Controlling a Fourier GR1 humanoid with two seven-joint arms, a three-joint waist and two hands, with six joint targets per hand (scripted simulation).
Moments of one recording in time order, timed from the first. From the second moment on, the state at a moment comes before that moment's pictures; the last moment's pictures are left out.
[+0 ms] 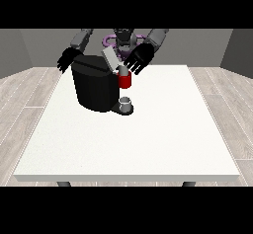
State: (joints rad) left arm -1.16 0.42 0.11 -0.65 -0.65 -0.13 -0.11; right arm -0.32 -0.04 -0.06 -1.35 -0.04 -0.15 -0.08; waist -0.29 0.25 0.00
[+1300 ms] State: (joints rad) left arm -1.17 0.44 0.12 -0.62 -0.68 -0.15 -0.12; right arm -0.33 -0.04 -0.05 -1.36 -0.04 -0.17 -0.07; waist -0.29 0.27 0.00
